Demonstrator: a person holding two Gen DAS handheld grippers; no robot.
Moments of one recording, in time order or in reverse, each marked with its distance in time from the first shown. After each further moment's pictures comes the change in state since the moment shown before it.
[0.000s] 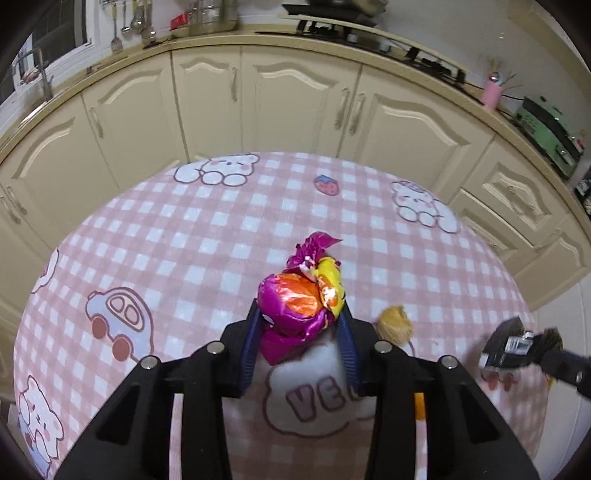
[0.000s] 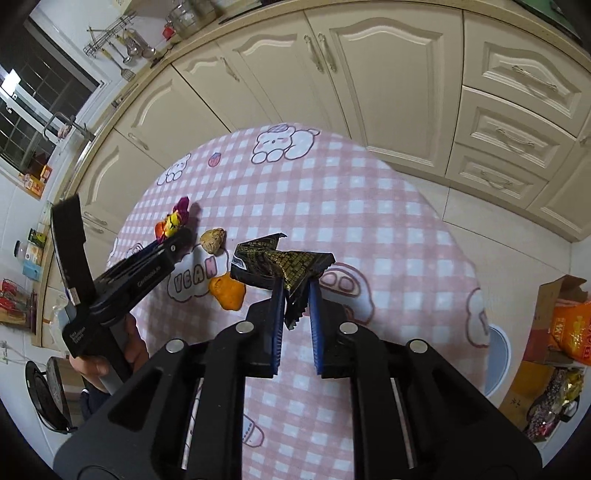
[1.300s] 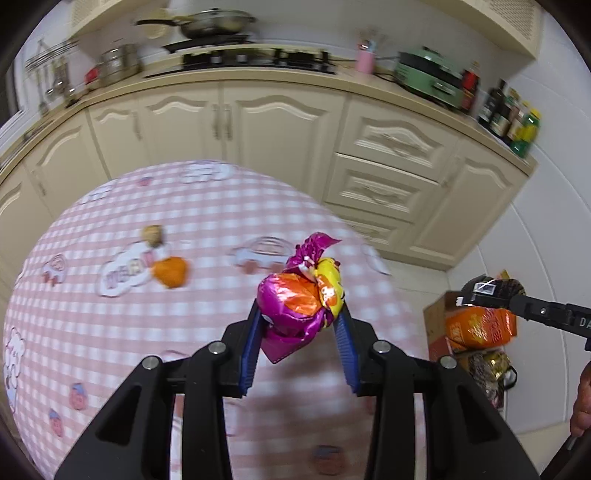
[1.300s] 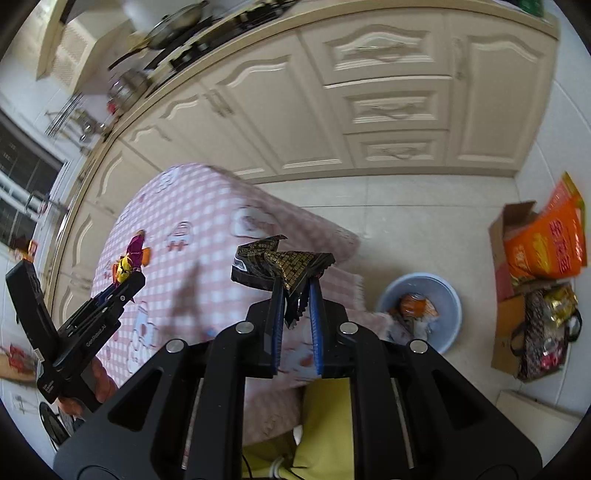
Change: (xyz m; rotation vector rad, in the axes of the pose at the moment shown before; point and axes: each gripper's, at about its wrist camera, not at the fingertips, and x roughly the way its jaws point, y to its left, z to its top) left arm -0.109 -0.183 -0.114 0.275 -0.044 -0.180; right arm -0.143 -0.169 -0.128 0.276 -0.159 -0.098
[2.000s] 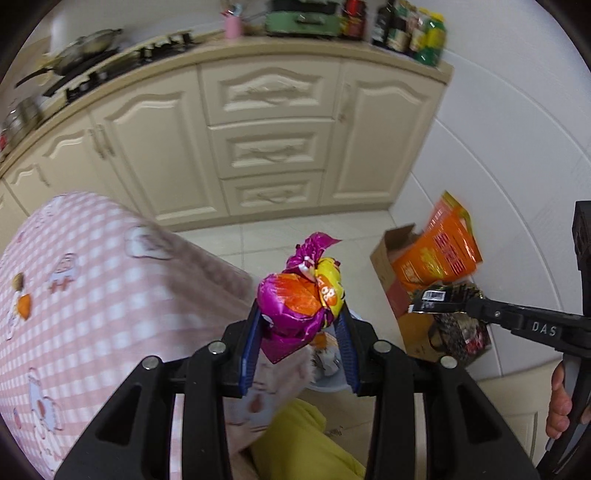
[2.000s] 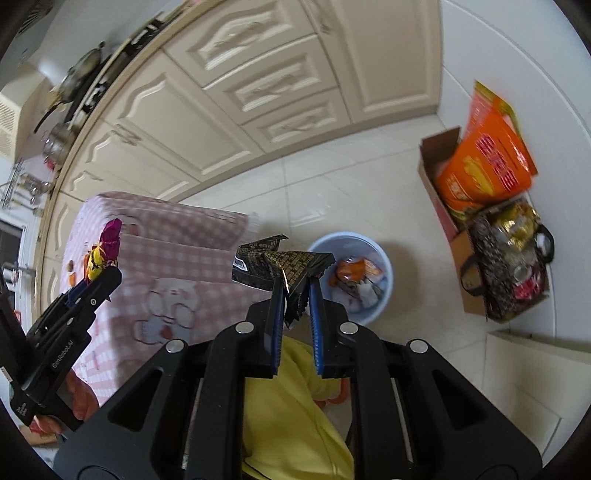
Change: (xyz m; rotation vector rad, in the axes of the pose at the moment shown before) left arm 0.050 -0.197 -0.040 0.303 0.127 -0.146; right arm -0.018 -0.167 -0.059 0.274 0.021 -0.123
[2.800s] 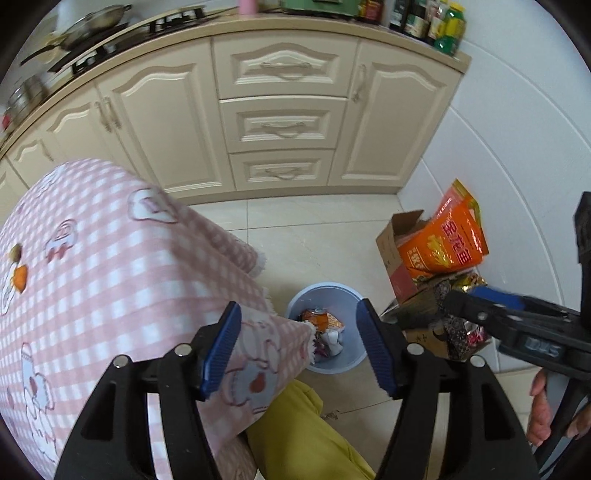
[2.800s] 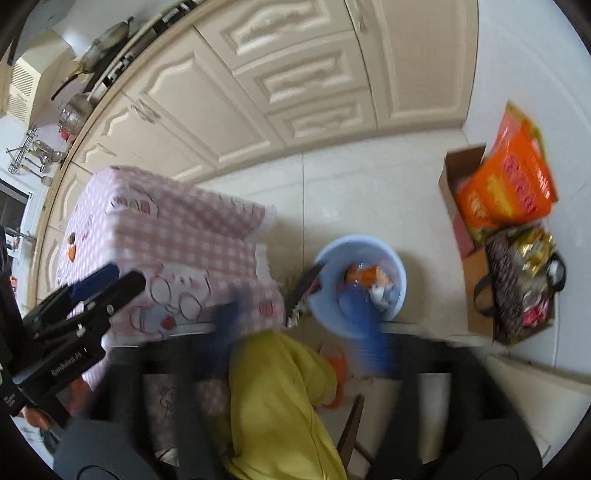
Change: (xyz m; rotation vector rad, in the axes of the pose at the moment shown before) left arm 0.002 0.021 -0.010 -0.069 0.061 0.023; right arm 0.012 0.035 -0.003 -0.136 -0.039 0.028
